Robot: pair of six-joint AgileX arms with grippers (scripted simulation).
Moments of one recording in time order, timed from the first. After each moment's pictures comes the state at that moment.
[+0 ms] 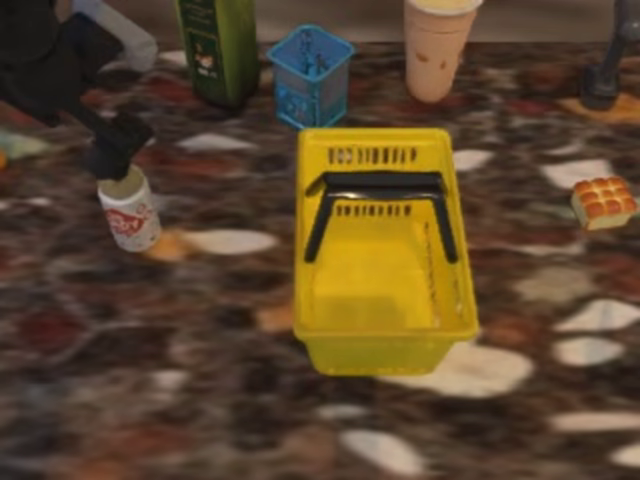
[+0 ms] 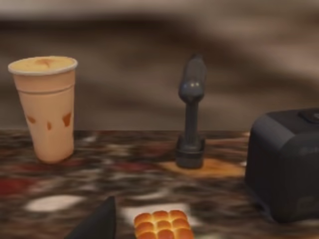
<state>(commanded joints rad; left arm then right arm) -0.16 1.99 1.73 -1.11 0.00 0.58 0.00 0.00 0.00 0.00 0.00 0.00</state>
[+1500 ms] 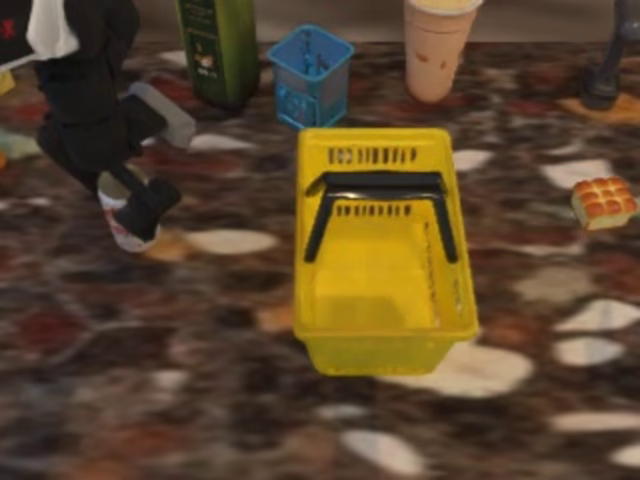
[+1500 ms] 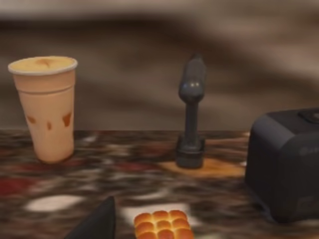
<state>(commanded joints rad) -0.17 2.27 1.78 -1.08 0.00 0.65 0.00 0.00 0.00 0.00 0.00 0.00</state>
